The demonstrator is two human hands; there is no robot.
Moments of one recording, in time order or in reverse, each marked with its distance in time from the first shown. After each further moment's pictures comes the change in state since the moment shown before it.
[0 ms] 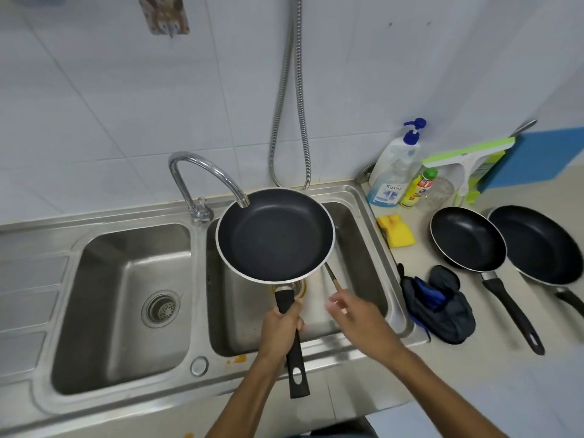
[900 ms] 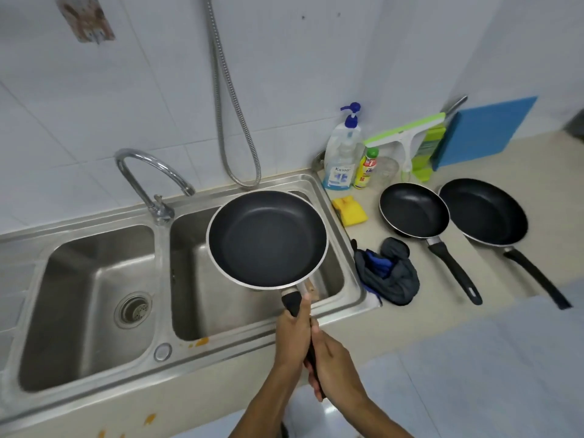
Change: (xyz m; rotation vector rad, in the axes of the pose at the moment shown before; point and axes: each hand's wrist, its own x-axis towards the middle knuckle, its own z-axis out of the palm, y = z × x) left_hand -0.067 -0.045 0.112 0.048 -0.023 0.093; right_hand -0.121 0.050 0.044 0.620 0.078 0.240
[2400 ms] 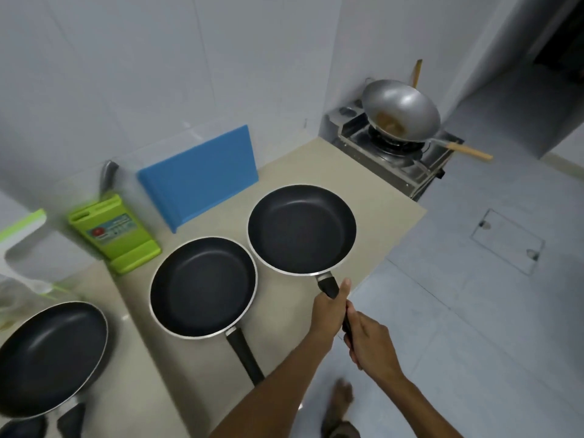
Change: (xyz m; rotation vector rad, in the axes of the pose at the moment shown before) left_hand 0.030 0.081 0.879 0.244 -0.549 -0.081; right_hand 0.151 0.211 -0.805 0.004 0.581 0.029
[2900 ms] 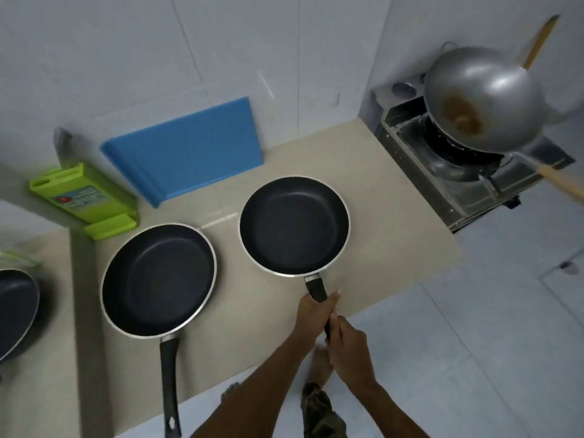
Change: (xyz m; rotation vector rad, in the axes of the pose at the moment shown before) left_hand 0.160 0.030 0.103 -0.146 0.252 -0.126; right_hand 0.213 0.080 -0.056 -0.099 -0.290 -0.082
